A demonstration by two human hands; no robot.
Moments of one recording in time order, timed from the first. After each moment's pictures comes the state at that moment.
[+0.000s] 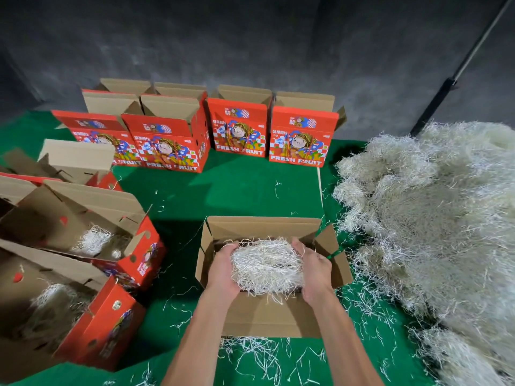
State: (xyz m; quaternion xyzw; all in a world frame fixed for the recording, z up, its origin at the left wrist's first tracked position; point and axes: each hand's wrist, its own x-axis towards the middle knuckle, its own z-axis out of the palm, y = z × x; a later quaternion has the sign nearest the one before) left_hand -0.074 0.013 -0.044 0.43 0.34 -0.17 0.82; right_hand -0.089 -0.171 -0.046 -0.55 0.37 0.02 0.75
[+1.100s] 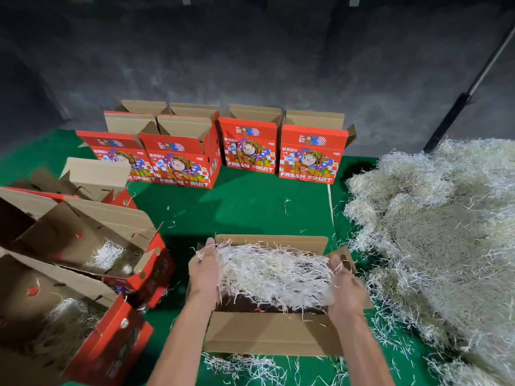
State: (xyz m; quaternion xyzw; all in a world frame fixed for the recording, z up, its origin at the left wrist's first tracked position) left_hand -0.051 0.053 -0.012 0.61 0.36 0.02 0.71; right_hand -0.097 -0.202 -0.026 -0.54 0.44 -0.07 0.71
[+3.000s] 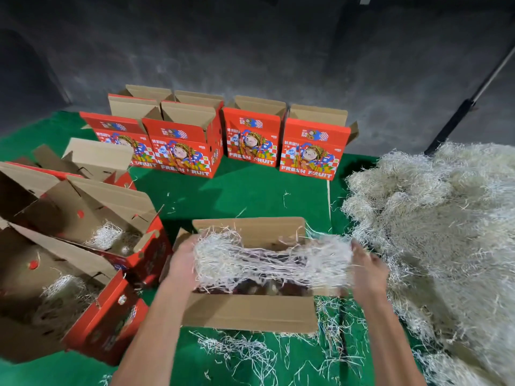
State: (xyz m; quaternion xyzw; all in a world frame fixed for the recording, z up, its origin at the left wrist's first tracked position) left_hand -0.069 0.082 0.002 0.51 0.33 -0.09 0.79; right_hand -0.092 -0.252 -0.005 -0.62 0.34 -0.10 0.70
